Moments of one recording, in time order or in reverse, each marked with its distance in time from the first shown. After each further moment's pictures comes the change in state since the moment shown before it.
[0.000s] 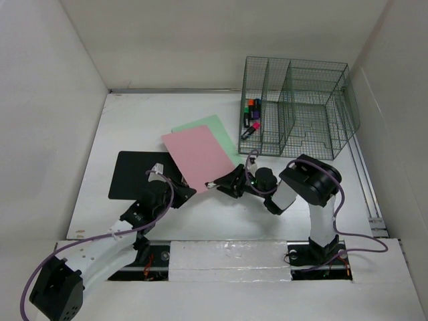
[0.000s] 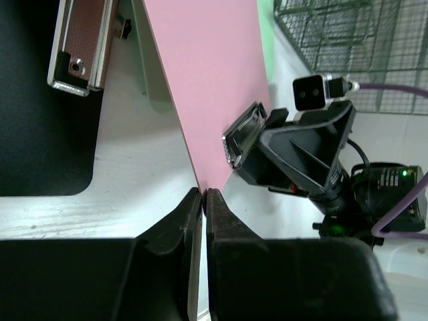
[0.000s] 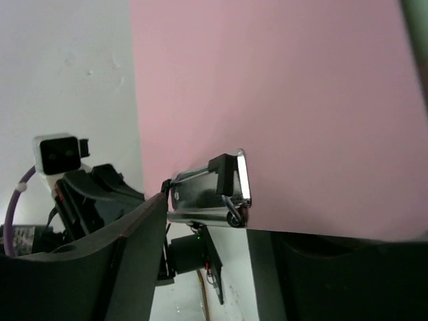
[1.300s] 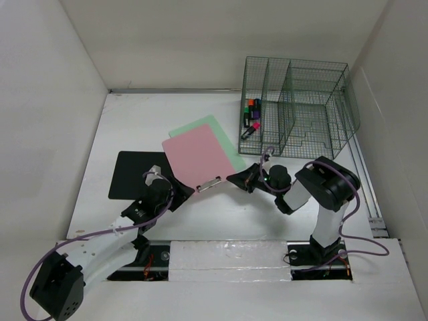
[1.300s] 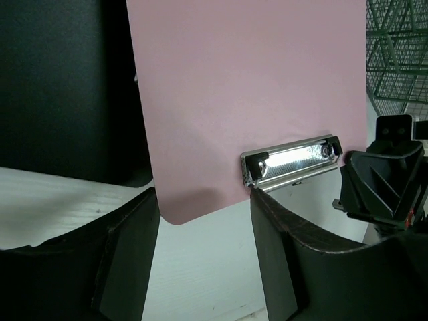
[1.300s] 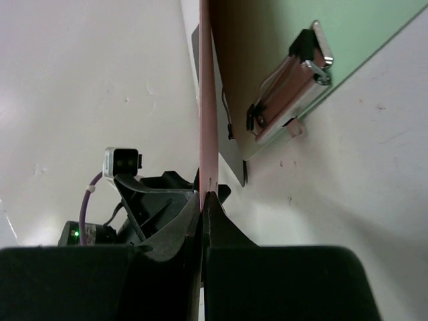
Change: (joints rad) left arm -0.010 0.047 0.059 -0.180 -0.113 -0.020; right arm -0.116 -0.138 -0.101 -0.003 -0.038 0.067
